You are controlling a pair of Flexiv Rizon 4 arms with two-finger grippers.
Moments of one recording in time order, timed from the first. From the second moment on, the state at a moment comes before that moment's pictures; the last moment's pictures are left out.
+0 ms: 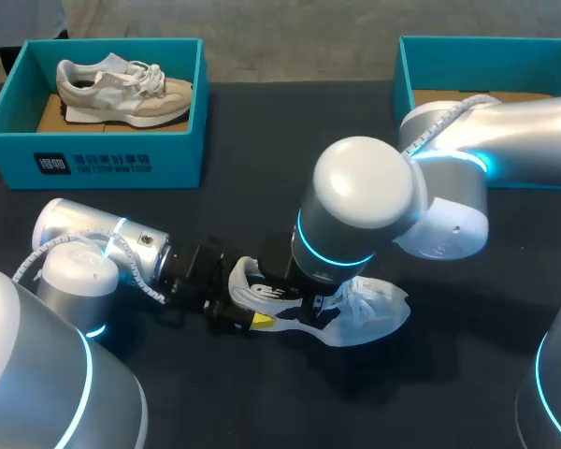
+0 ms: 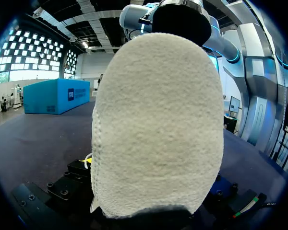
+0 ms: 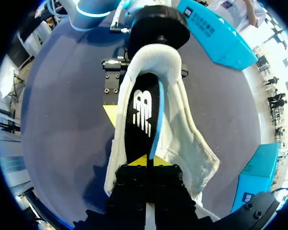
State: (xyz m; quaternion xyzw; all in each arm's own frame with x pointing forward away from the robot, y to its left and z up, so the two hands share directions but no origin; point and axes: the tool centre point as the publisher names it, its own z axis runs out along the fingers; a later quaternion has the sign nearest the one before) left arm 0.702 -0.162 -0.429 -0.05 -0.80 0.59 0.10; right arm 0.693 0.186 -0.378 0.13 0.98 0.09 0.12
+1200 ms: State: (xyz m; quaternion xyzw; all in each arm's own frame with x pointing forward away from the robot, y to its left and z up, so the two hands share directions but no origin) left arm 0.702 -0.163 -0.429 -0.05 -0.80 0.59 0.10; right arm 0.685 0.168 -0.362 0.12 0.97 0.13 0.14
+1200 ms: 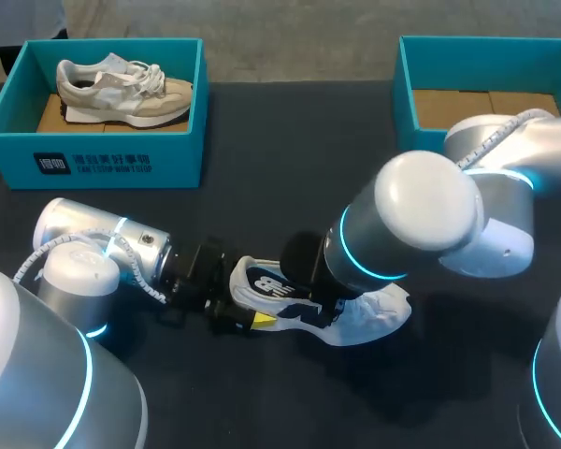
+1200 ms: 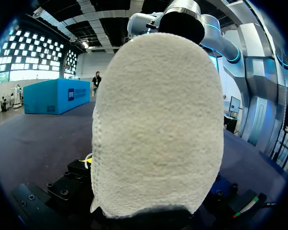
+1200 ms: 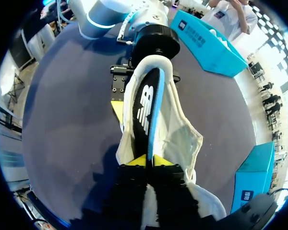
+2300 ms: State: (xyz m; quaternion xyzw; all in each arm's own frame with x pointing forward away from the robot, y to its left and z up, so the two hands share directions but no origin) left arm 0.703 -0.163 -0.429 -0.04 -0.80 0.59 0.10; right arm 0.684 0.200 -0.330 0.13 0.98 0.10 0.08
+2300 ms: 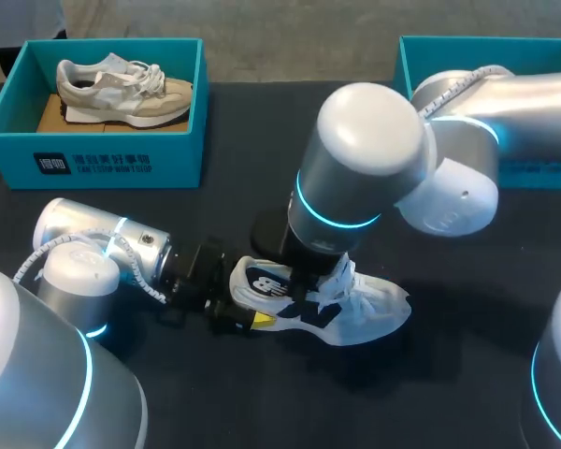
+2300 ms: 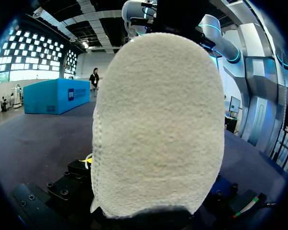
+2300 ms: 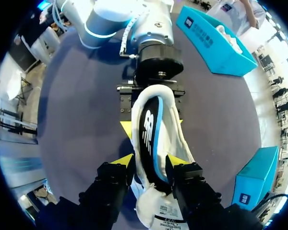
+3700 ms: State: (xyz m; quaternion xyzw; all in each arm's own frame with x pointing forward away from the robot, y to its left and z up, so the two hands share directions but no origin) left arm 0.703 -0.163 -0.429 -0.05 -0.80 0.59 0.10; right arm 0.698 0.230 -0.349 0.17 0.97 0.15 -0.01
